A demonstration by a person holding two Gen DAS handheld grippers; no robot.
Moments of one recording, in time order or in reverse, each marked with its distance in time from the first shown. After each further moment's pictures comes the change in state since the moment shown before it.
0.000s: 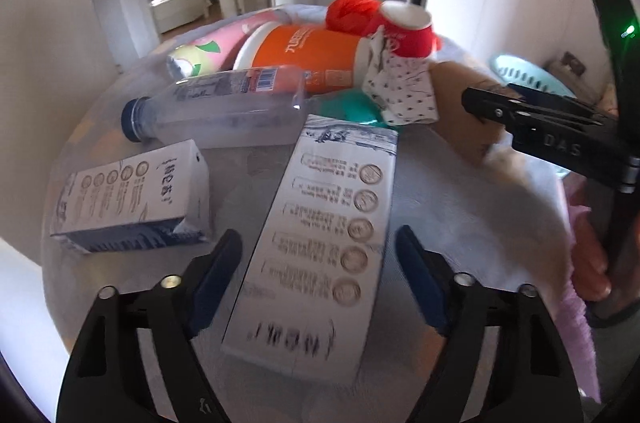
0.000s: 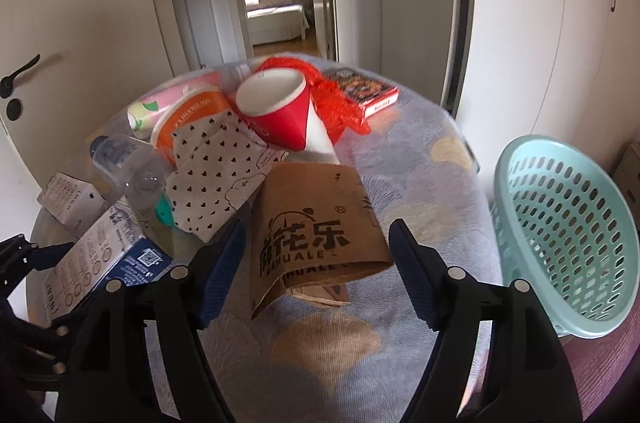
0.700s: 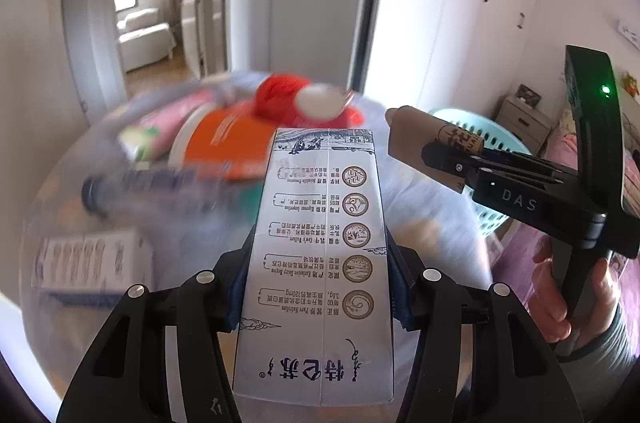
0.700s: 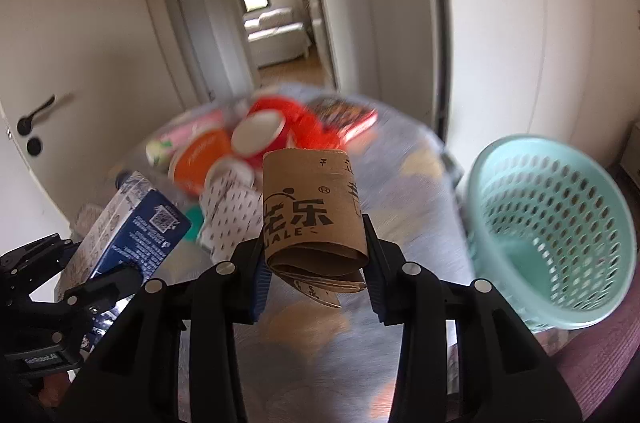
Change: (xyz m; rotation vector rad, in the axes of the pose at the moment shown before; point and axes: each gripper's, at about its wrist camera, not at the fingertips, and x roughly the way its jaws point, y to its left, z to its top) left arm -0.045 -0.047 0.040 0.032 -0.195 -0.176; right arm -0.056 -0.035 0.005 0.085 -0.093 0.054
